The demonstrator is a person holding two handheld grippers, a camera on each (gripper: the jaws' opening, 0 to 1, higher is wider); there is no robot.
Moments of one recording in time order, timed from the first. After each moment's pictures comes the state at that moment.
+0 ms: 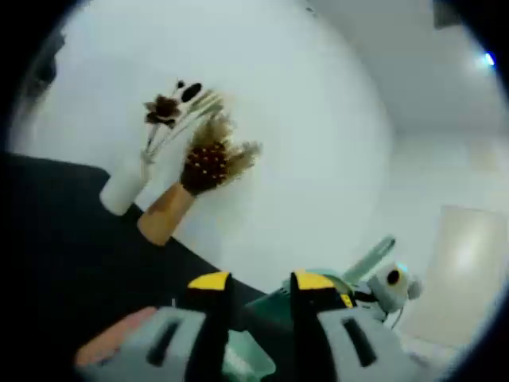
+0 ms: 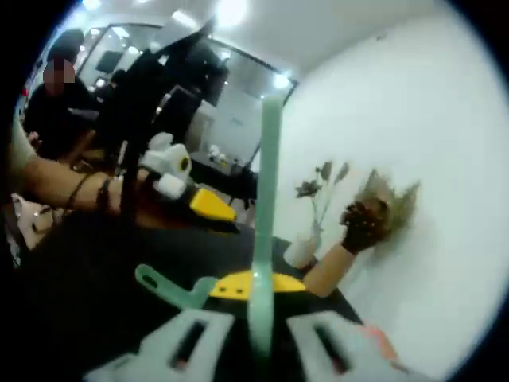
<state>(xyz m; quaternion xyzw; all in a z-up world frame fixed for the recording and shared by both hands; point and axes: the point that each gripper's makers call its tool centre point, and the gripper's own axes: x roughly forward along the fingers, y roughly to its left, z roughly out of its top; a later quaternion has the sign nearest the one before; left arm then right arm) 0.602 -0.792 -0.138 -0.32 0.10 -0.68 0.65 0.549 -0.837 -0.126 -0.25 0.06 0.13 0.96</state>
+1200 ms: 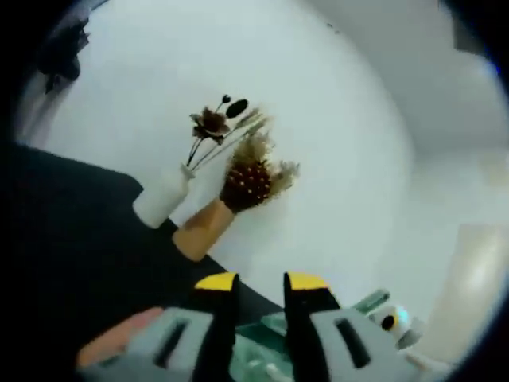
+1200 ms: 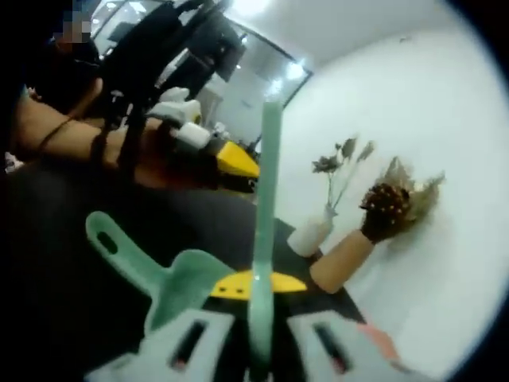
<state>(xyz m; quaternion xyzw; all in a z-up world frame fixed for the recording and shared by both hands) 0.681 -0.772 -0.171 -0.39 0.14 -0.59 0.70 0.589 -0.826 -0.209 -0.33 0.07 0.10 0.93</state>
